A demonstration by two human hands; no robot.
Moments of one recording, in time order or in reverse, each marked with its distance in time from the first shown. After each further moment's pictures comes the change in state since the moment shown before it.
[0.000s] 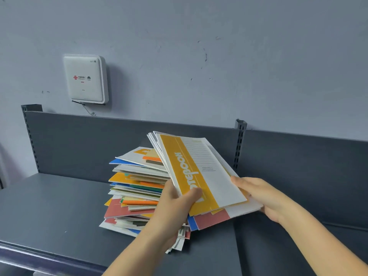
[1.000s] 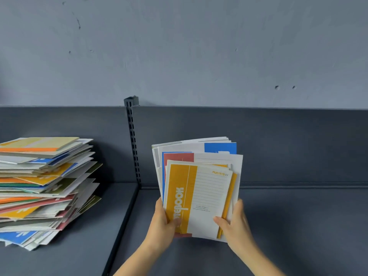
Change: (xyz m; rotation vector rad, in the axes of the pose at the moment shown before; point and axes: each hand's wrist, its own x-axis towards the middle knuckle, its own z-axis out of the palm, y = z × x) left_hand 0.038 -0.207 0.242 0.283 -0.165 -0.074; right_hand -0.077 0.219 -0.178 -0.033 0.446 -0.009
